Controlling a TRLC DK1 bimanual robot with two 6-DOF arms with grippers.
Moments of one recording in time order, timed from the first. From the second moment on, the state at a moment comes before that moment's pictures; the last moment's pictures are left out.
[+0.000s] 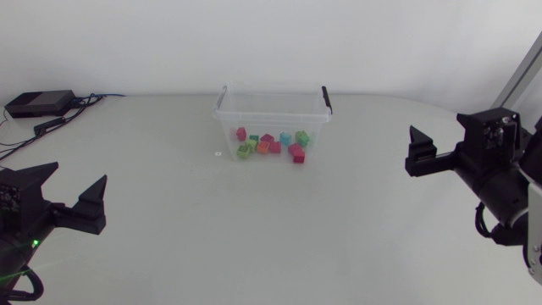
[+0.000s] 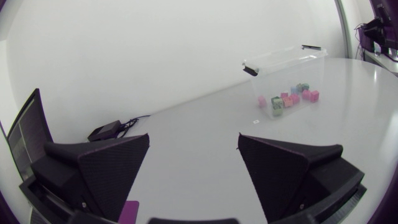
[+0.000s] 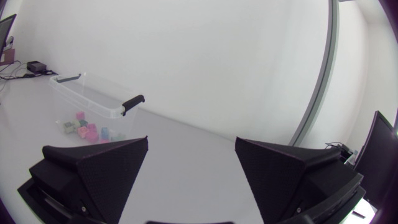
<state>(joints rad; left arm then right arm) 0.10 0.47 0.24 0.01 0.07 0.38 0.09 0.92 0.39 0.41 0.13 -0.30</state>
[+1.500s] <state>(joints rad) 0.01 0.07 0.04 -0.04 0.02 0.03 0.00 0.06 0.03 -0.01 0.01 -0.03</state>
